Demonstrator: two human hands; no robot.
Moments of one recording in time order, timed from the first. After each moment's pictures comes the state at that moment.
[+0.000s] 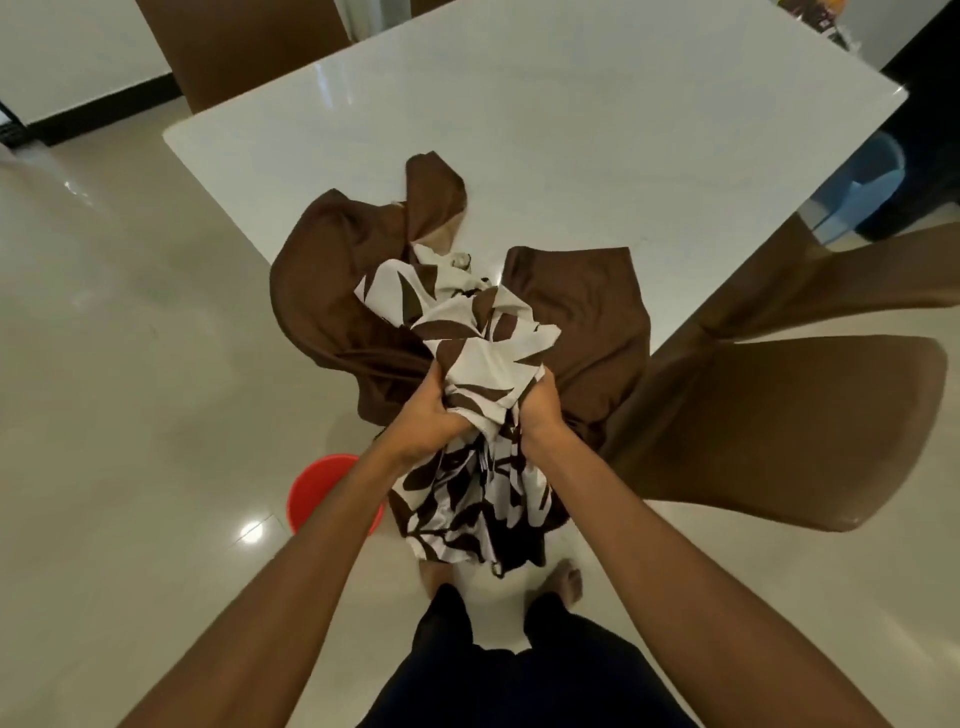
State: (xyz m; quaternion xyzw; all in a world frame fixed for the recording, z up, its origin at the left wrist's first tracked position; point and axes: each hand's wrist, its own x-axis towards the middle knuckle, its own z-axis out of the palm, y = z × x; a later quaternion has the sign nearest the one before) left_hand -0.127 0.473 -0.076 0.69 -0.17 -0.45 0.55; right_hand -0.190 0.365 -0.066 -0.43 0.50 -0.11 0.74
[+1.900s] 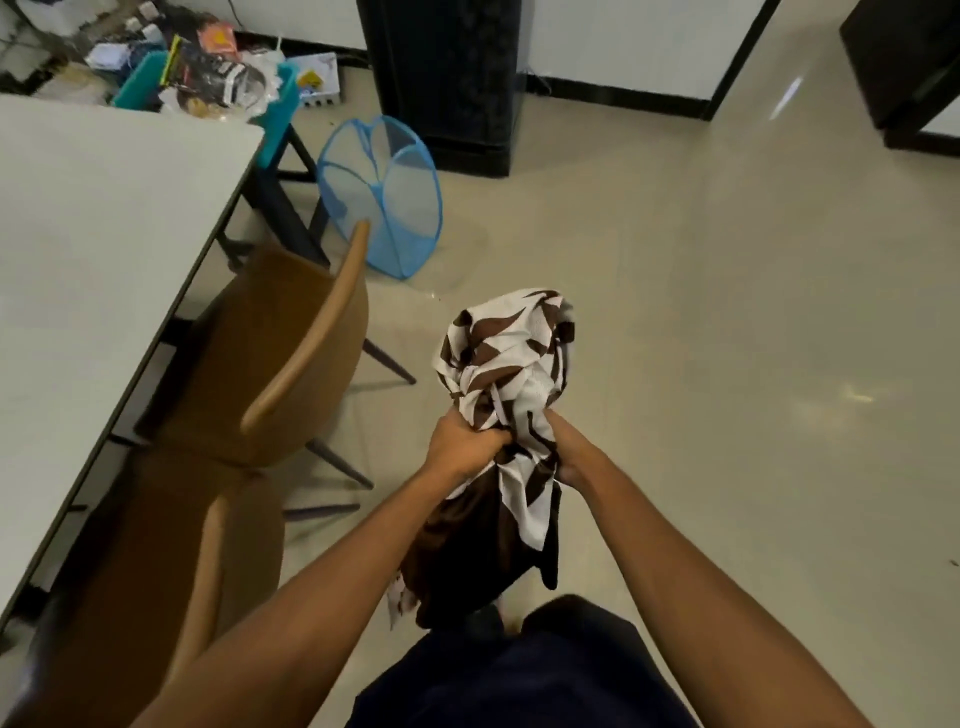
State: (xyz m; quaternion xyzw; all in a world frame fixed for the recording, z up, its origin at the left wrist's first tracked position) left_hand -0.682 -0.284 -0.073 0.73 -0.27 -0.53 0.34; right_hand -0.821 -0.337 -0.100 -0.32 0.56 -0.15 0.75
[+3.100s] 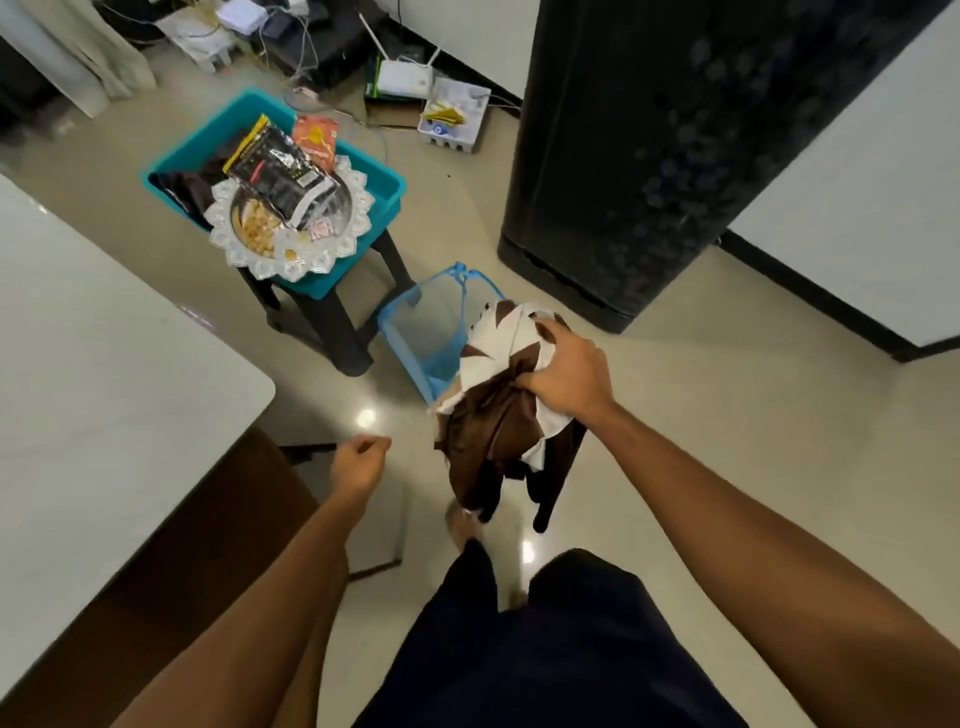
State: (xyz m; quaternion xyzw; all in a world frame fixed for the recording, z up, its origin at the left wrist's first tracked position) left_hand -0.307 -0.826 -0.183 0.85 0.03 -0.38 0.37; right_hand -0.452 -1.071 -0.093 -0.84 0.44 -0.02 0.32
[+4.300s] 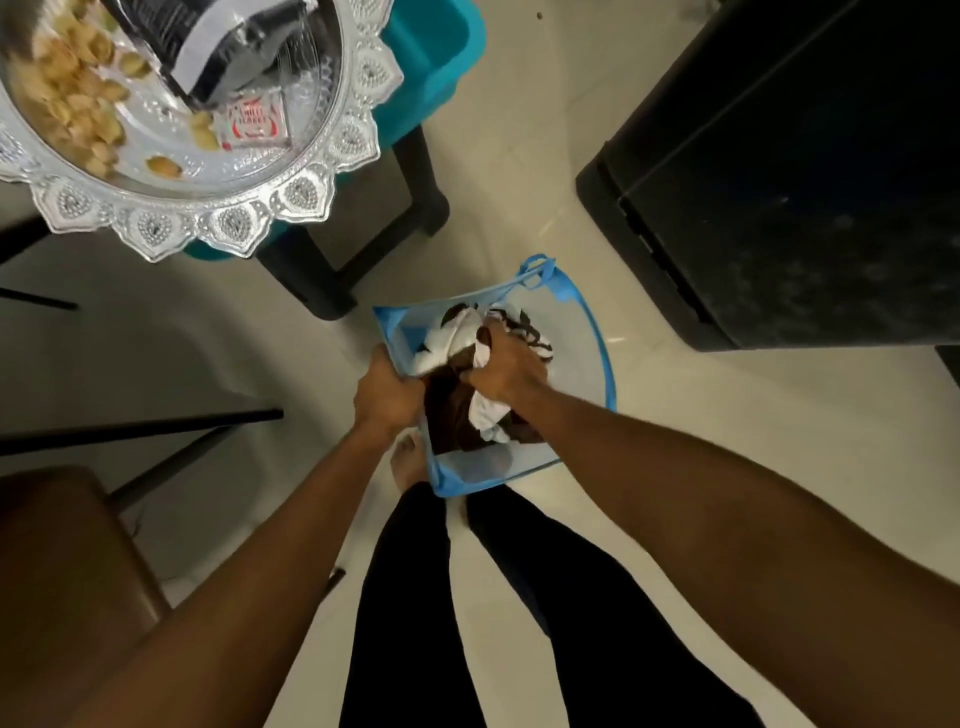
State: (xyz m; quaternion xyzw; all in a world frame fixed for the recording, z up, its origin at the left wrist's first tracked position) left_hand -0.121 -1.027 -0.456 0.84 0.07 -0.44 0.32; right_hand -0.192 -1.190 -0.478 -0.81 0.39 0.29 0.33
